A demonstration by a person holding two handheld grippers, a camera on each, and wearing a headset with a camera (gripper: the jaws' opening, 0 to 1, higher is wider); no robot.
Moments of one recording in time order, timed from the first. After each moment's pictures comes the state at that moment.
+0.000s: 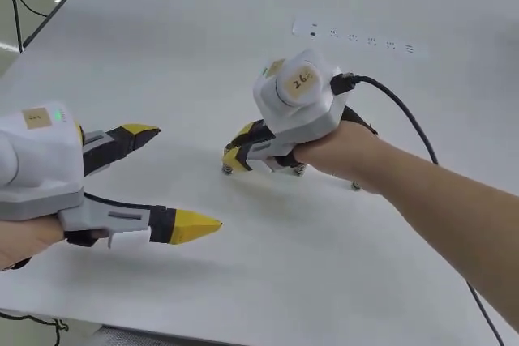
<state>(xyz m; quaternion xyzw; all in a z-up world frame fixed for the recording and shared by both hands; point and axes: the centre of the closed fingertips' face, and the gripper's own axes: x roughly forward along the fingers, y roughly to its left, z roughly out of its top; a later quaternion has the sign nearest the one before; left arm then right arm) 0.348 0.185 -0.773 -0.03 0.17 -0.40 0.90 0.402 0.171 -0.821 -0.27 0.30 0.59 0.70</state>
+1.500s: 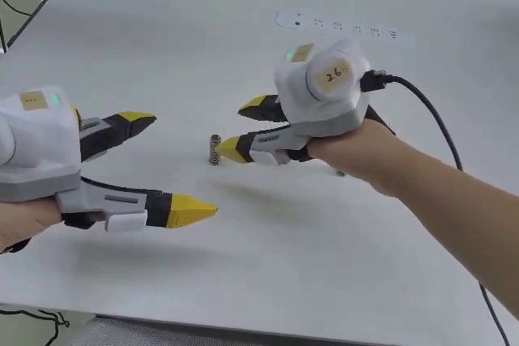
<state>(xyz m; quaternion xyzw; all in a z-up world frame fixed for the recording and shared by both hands) 0.350 0.171 -0.764 -0.02 0.18 -0.42 0.89 0.397 0.148 -0.779 -0.21 0.24 0.58 0.75</state>
